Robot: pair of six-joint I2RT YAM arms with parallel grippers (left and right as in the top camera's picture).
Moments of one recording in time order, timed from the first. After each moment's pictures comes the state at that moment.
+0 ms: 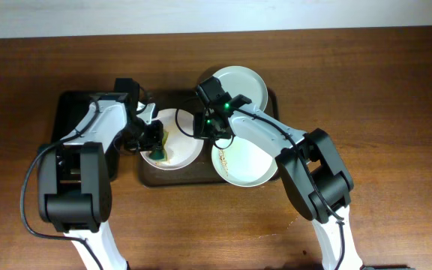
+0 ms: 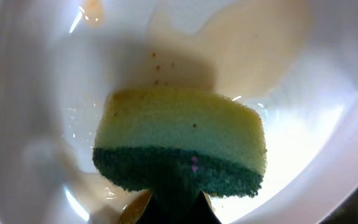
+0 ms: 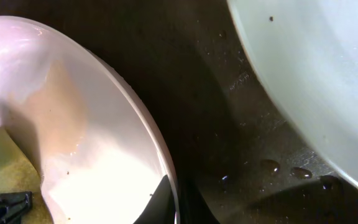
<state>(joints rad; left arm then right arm) -0.04 2.04 1.37 -0.88 0.32 -0.07 0.58 2.24 1.64 -0.57 -0.21 0.62</state>
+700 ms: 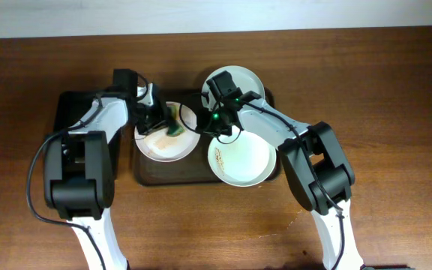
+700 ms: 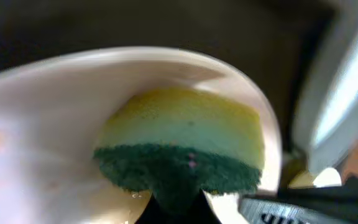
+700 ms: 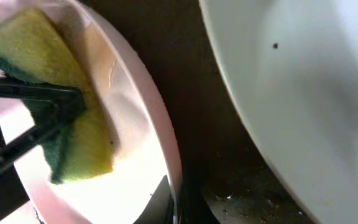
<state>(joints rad) -0.03 2.15 1.43 -0.58 0.53 -0.37 0.51 2.28 1.63 -0.48 -0.47 0.60</state>
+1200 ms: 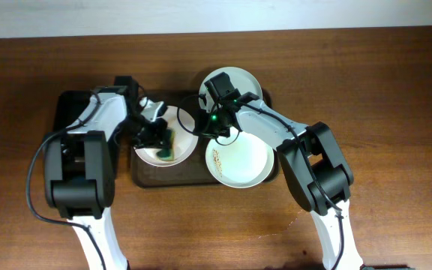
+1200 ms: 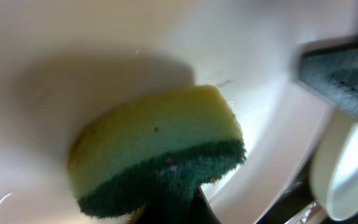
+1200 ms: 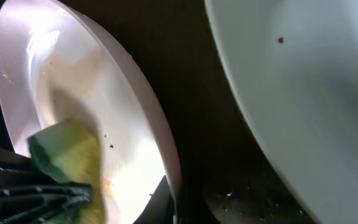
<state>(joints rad) -0.03 2.15 1.48 -0.98 0.51 0.12 0.52 2.29 1.63 -0.48 -0.49 0.59</state>
